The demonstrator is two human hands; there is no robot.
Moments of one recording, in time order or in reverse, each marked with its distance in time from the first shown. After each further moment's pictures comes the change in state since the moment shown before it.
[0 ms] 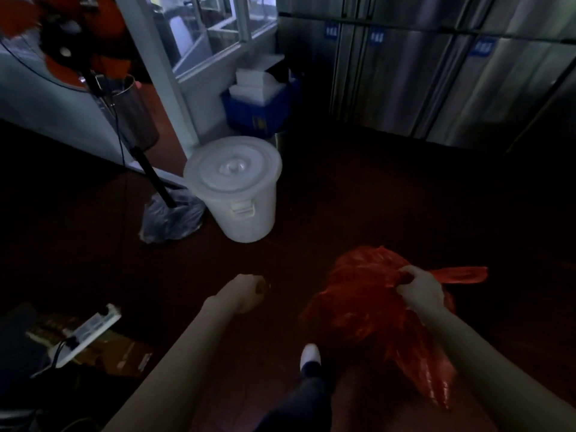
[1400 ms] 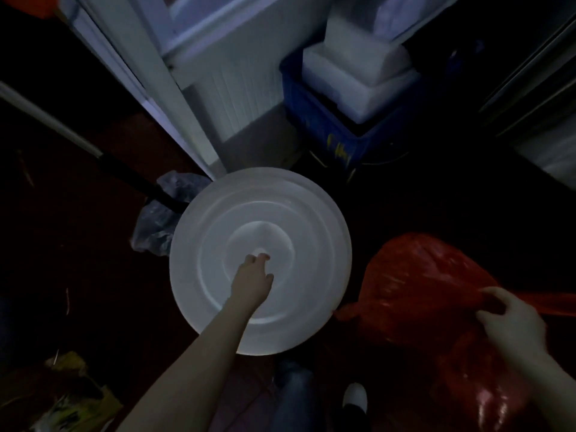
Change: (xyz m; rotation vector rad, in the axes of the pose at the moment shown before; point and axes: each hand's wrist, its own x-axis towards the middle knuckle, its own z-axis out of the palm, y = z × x) left_hand 0.688 -0.228 -0.295 -0.397 0.157 -0.518; right_hand 0.702 -0.473 0.186 -0.314 -0.173 -0.016
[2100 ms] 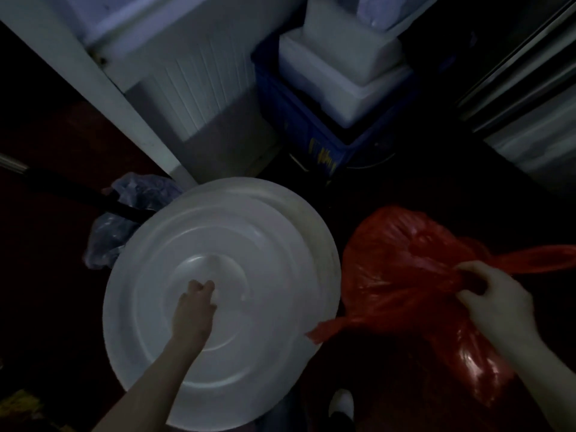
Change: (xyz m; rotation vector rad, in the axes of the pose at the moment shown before) left_hand 0.058 -0.081 -0.004 0.127 0.054 -0.051; right_hand 0.036 -0.103 0.007 -0.032 0.027 -0.199
